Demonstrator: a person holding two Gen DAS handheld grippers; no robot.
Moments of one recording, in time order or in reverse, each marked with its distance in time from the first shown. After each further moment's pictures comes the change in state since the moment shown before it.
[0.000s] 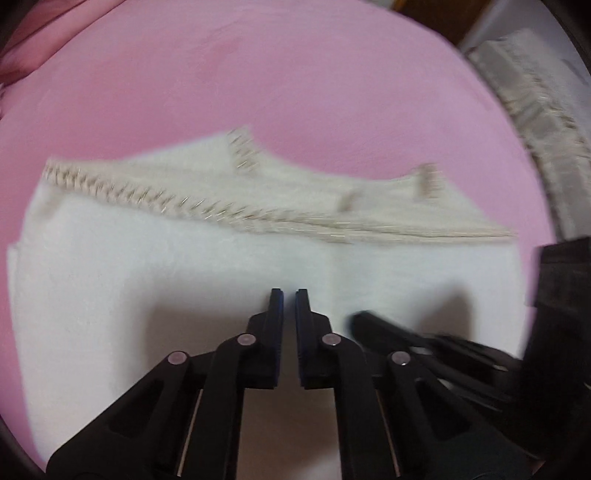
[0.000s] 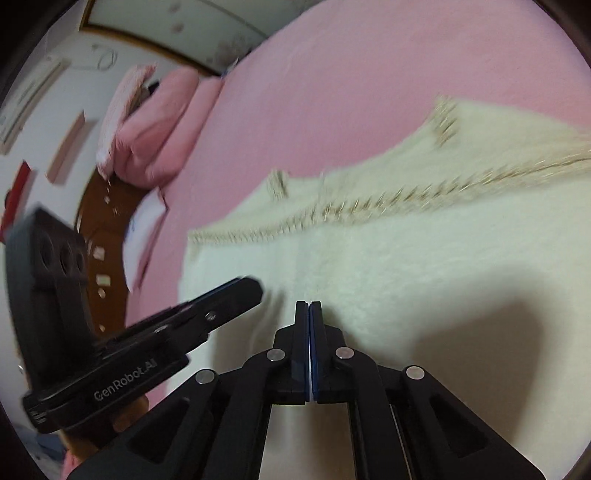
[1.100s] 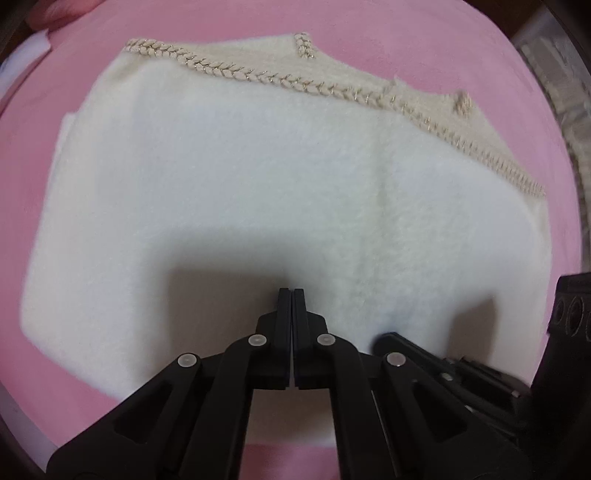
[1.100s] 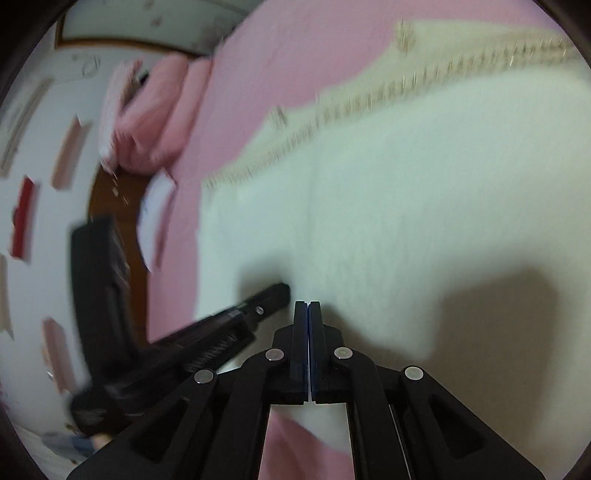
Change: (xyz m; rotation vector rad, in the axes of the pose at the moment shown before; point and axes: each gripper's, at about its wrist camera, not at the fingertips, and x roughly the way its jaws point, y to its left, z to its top) left arm 0.007 0.024 -0.049 -0.084 0.160 0.150; right arm -0.020 -0.074 -0.141 0.113 0.189 0.059
